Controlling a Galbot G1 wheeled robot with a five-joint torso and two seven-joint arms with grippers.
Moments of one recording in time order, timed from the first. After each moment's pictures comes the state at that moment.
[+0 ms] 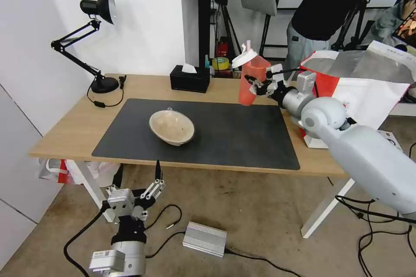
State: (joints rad) left arm 1.83 -1.57 -0.39 -2.35 -0.01 -0.14 -0.14; right arm -0.30 0.77 -0.15 1.64 1.00 -0.33 -0.01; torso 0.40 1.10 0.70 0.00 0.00
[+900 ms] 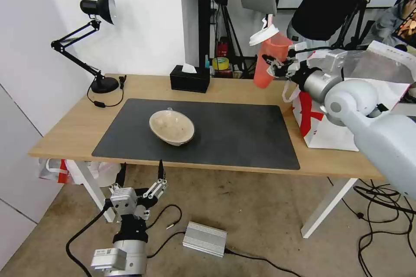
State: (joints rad) left arm 1.81 -1.57 -0.39 -2.35 -0.01 -0.14 -0.13; right arm -0.27 0.70 -0.09 1.68 1.07 -0.34 0.01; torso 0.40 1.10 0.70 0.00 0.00
